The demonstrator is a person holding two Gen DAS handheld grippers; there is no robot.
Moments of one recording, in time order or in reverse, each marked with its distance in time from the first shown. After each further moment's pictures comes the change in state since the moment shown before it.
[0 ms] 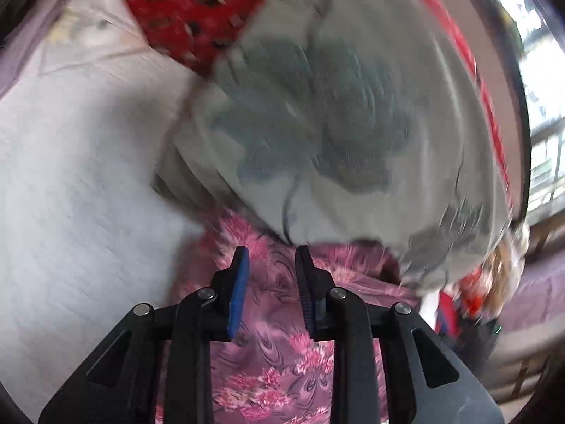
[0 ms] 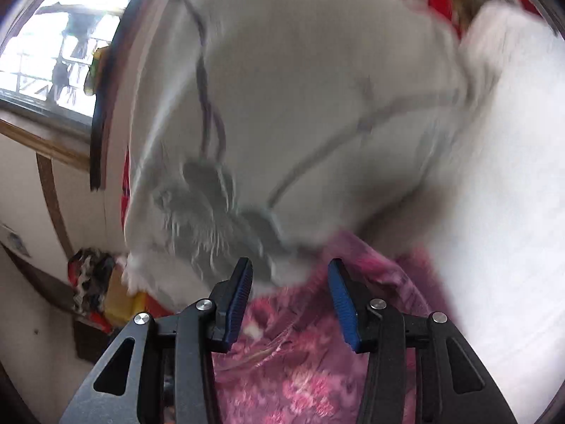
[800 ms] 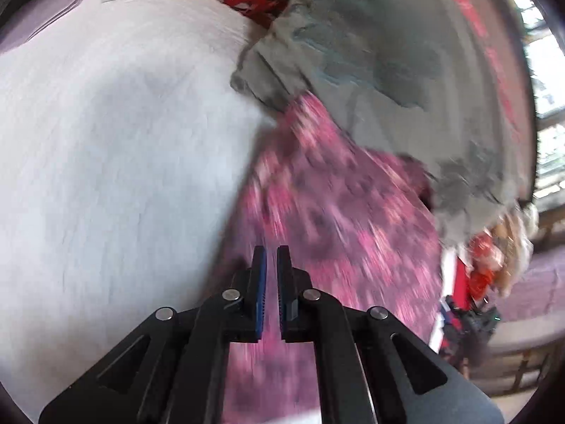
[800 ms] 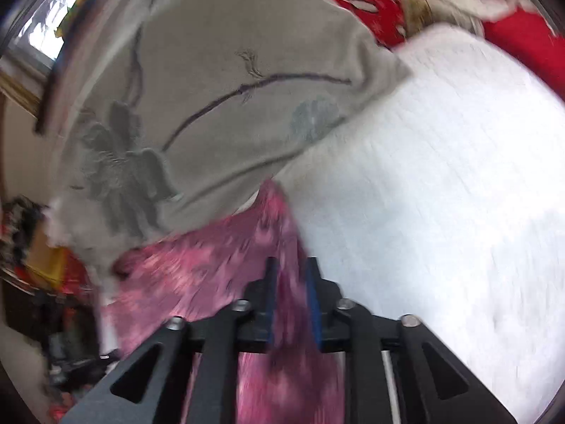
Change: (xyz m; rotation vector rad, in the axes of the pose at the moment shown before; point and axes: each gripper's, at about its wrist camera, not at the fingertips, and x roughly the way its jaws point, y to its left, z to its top) left arm -0.045 0.067 -0.096 0.005 0.102 0.020; right arm -0.043 -0.054 -0.053 -0.120 0.127 -0.215
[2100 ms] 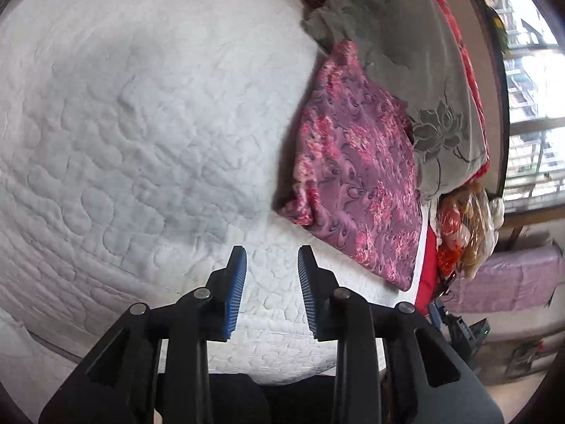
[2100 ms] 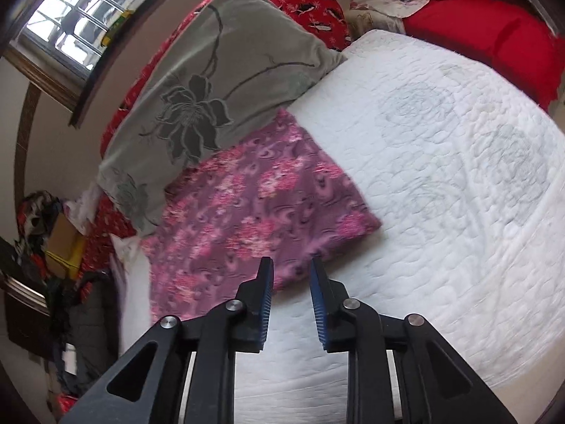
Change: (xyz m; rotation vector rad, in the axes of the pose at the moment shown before) left arm -0.066 0.092 -0.122 -0.137 0.077 -0.103; right arm -0.124 0.059 -0.166 0.087 -0.149 -0.063
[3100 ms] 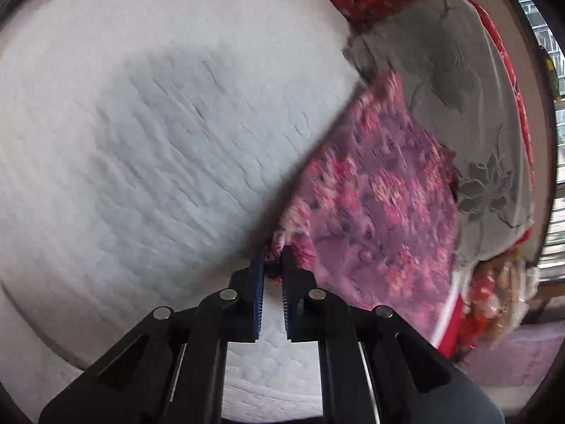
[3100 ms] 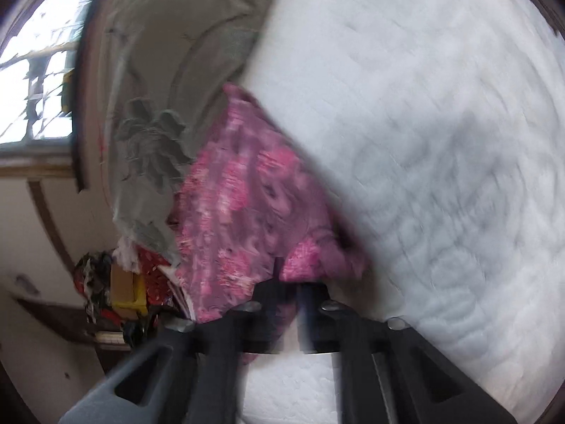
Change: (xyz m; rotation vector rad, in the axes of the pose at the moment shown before) left arm 0.032 -0.042 0.012 -0.151 -0.175 0.220; right arm 0.088 -0.086 0.042 0.281 0.132 0.306
